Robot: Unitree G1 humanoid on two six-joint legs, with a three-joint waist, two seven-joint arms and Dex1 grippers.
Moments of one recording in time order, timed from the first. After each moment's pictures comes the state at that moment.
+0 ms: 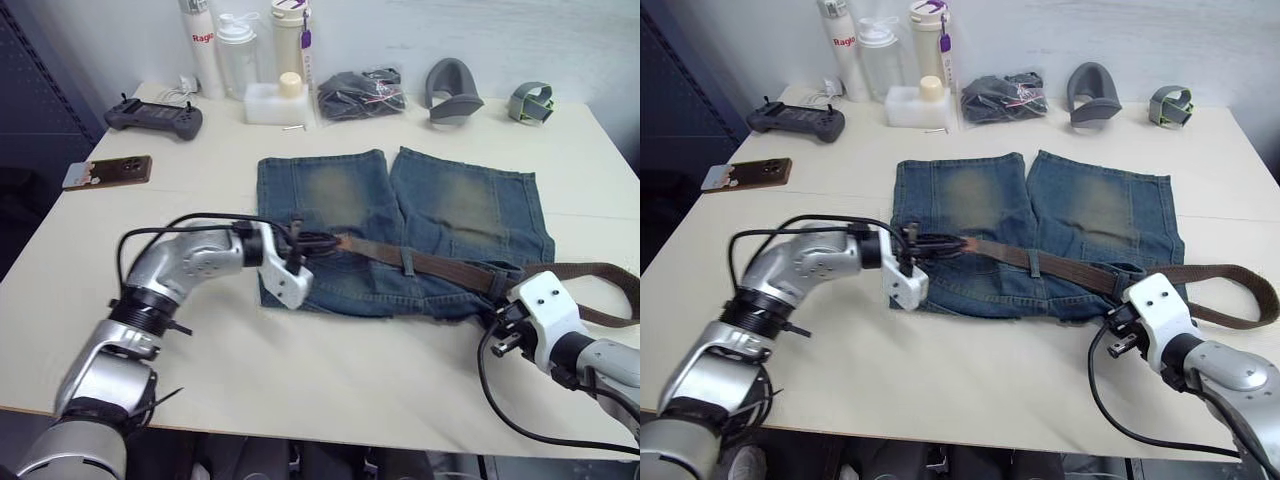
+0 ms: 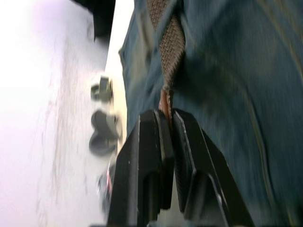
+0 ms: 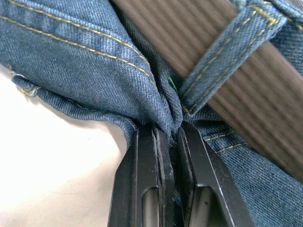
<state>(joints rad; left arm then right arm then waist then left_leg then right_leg) -0.79 0.66 -0.30 0.39 0.50 -0.93 -0.48 0.20 -0.85 -0.33 -0.68 0.49 0.93 0.42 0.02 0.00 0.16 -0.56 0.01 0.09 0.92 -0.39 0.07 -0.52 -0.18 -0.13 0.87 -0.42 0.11</state>
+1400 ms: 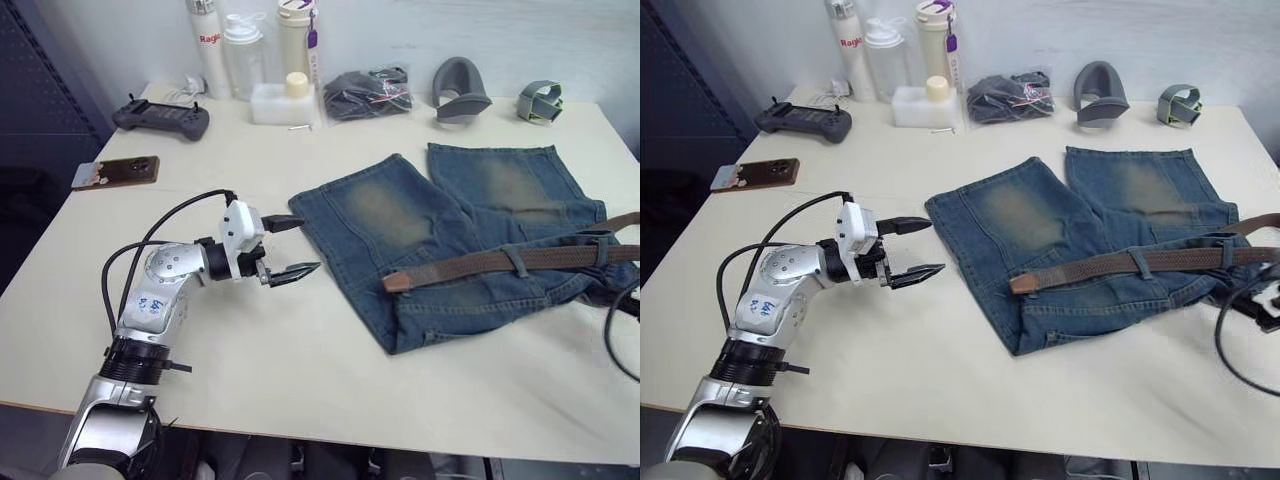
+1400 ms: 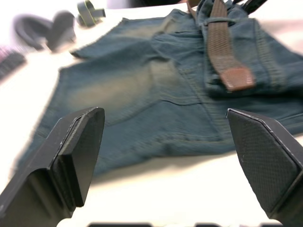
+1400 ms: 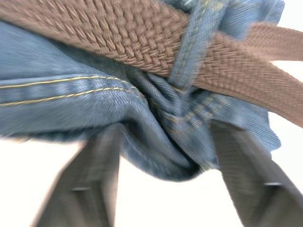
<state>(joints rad) -0.53 0.52 -0.09 0.07 -0.41 0.17 -0.92 0.07 -1.09 -0.71 -0.05 0.40 0.70 0.83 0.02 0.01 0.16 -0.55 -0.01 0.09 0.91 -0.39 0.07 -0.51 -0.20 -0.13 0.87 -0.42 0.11</state>
